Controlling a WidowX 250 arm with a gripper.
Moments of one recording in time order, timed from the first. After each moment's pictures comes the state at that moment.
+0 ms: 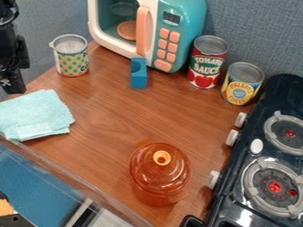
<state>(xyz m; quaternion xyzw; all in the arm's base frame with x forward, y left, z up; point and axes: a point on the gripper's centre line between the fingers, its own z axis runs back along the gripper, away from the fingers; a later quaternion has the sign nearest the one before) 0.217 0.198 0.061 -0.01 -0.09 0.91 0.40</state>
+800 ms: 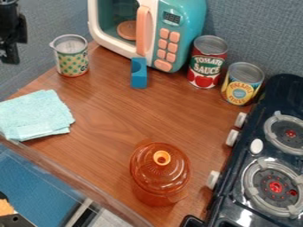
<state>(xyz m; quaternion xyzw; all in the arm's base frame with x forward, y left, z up) 0.274 0.280 0.054 0.03 -0.14 0.88 0.45</state>
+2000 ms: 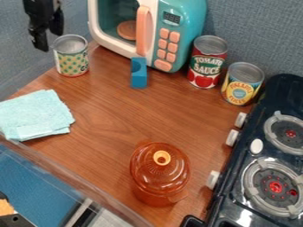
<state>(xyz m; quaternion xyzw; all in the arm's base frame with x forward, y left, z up) 0.367 0.284 0.020 0.03 -0.13 0.77 0.63</state>
